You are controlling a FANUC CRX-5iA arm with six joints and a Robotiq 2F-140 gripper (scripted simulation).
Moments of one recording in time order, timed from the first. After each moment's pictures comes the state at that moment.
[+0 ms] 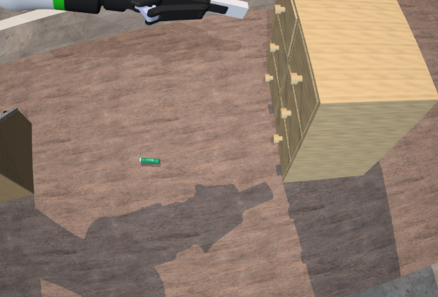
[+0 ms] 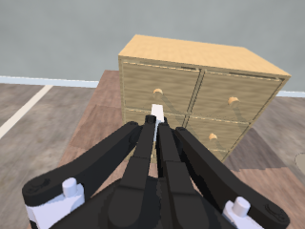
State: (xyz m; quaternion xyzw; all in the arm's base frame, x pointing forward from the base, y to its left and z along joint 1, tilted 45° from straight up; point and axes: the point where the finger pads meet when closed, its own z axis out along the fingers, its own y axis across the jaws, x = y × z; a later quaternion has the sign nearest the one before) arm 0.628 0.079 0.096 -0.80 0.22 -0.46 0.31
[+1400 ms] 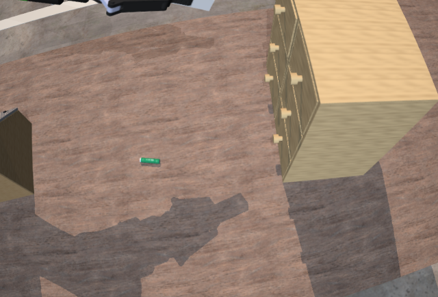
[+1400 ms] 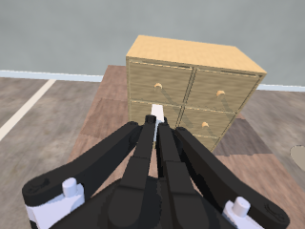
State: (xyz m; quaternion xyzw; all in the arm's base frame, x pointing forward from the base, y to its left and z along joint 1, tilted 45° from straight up) arm 0.576 0.059 0.121 -0.81 0.21 -0.45 0.31
